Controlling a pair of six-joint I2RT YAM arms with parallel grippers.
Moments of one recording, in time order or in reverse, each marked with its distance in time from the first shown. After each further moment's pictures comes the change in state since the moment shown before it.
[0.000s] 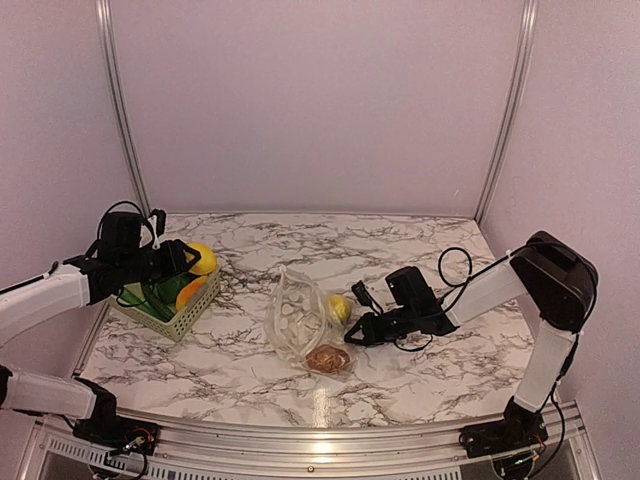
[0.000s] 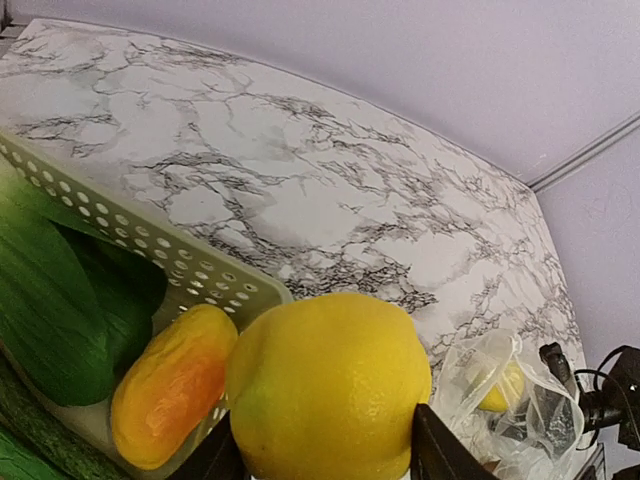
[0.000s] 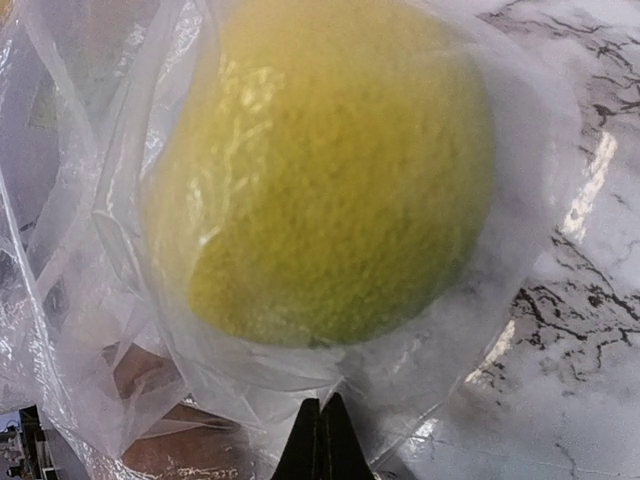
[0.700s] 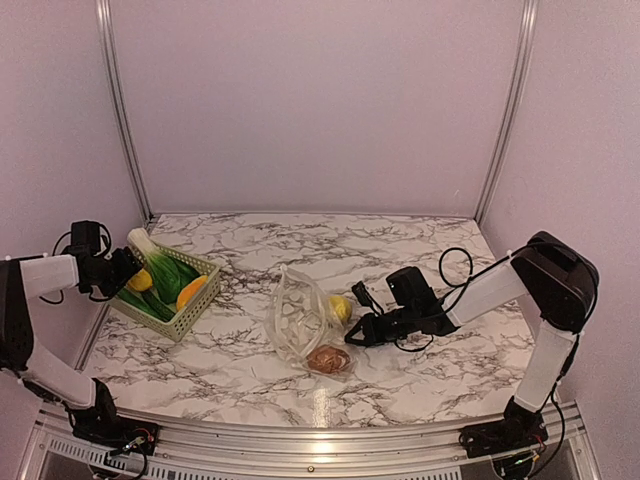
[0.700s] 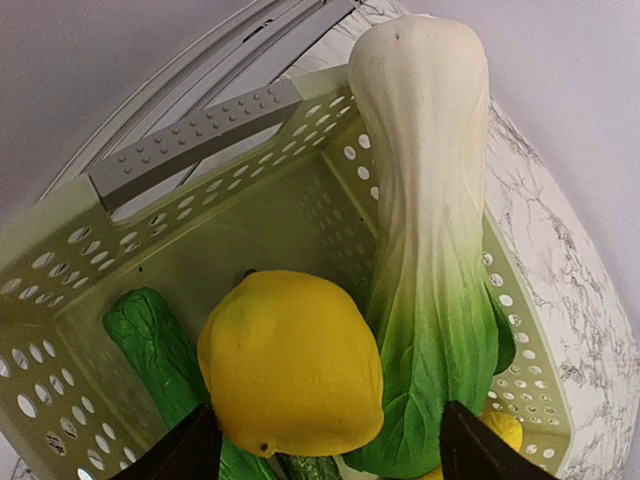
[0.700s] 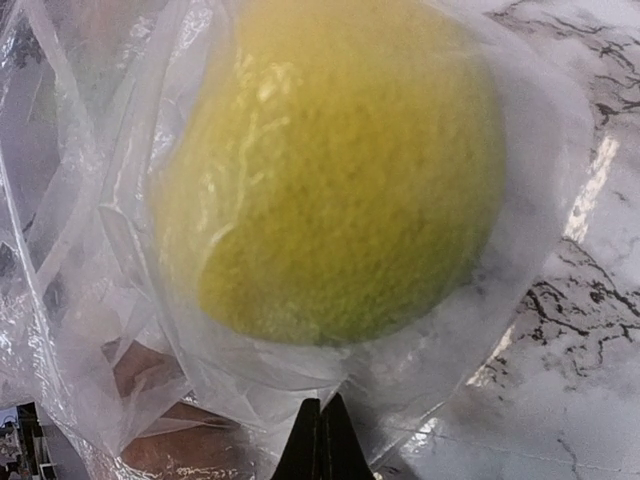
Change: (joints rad) left arm 0.538 0.223 0.020 -0.063 -0.010 -0.014; right arm -0.001 -0.006 -0.006 -0.003 -0.004 -0.012
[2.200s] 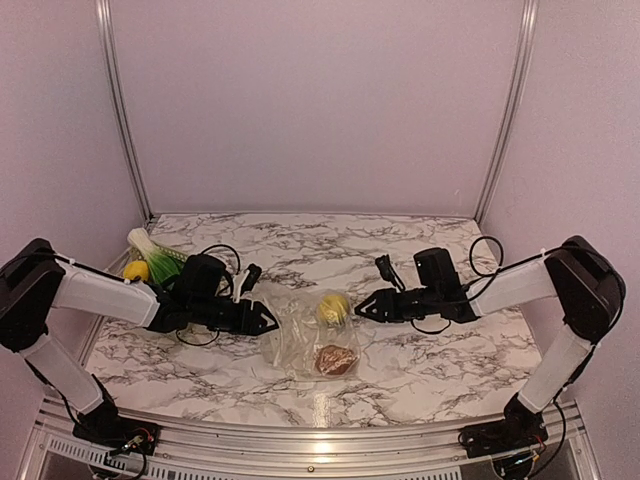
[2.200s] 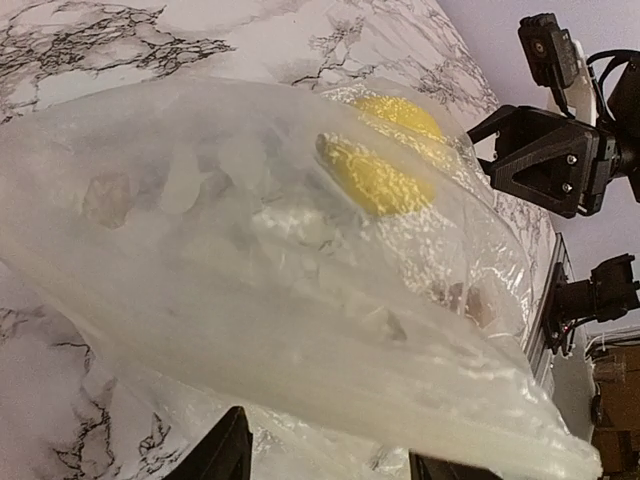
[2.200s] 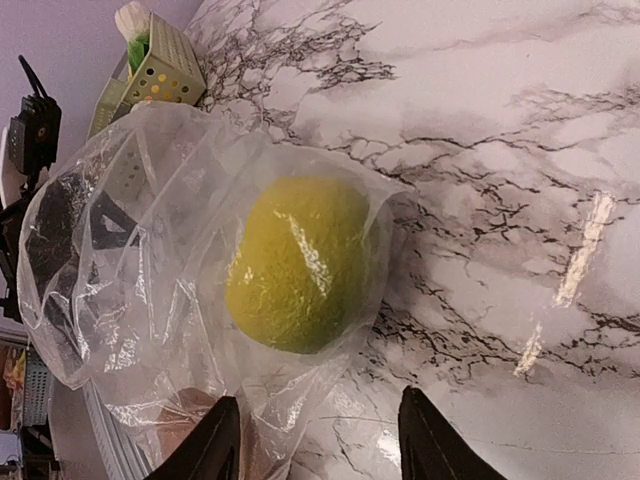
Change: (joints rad) left arm -0.912 0.172 -0.072 0.364 0.227 0.008; right arm -0.115 -0.153 -0.031 0.014 -0.042 0.003
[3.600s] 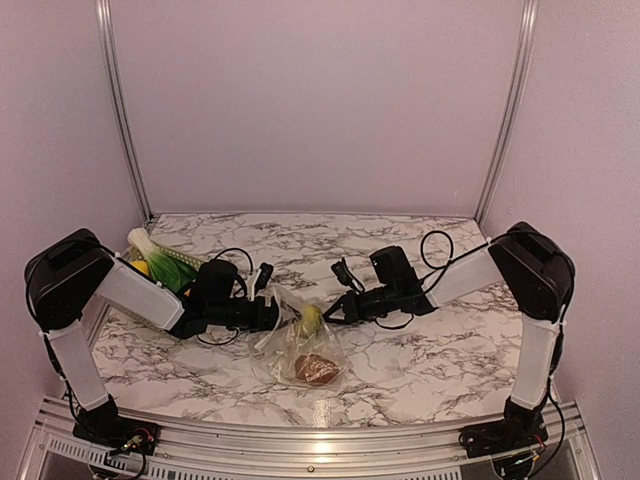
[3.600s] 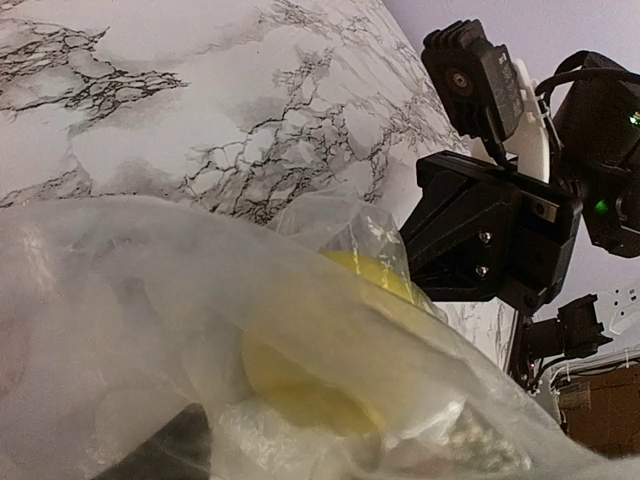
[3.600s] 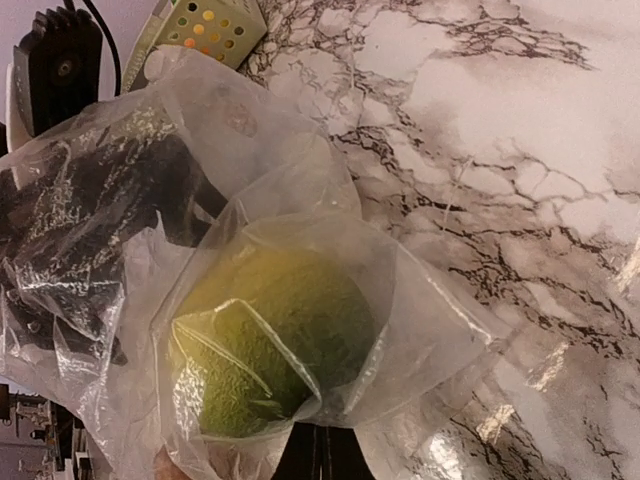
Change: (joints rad) left arm -0.021 0.251 0.043 0.368 0.048 -0.132; right arm 0.105 0.290 0.275 -0.007 -0.137 0.014
